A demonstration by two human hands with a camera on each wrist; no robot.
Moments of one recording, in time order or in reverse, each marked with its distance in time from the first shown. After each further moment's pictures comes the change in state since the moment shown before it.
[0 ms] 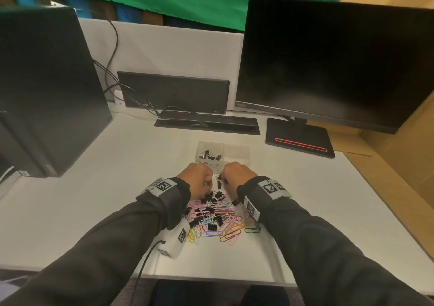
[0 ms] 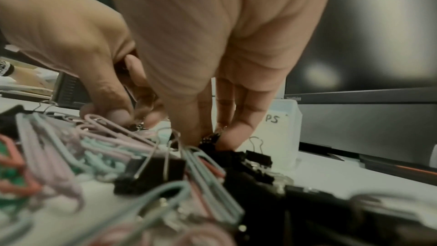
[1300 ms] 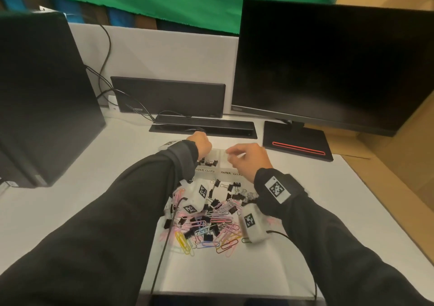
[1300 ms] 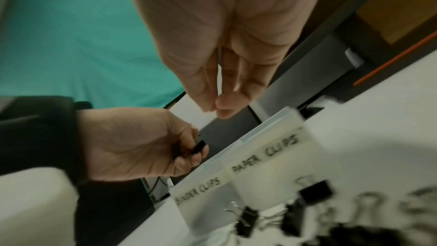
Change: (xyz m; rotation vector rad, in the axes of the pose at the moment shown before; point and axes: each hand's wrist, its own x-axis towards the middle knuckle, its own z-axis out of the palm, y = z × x) left_hand 0.073 0.025 -0.055 -0.347 0.098 -0.339; right_hand -0.001 0.033 -0.032 0.794 0.445 0.202
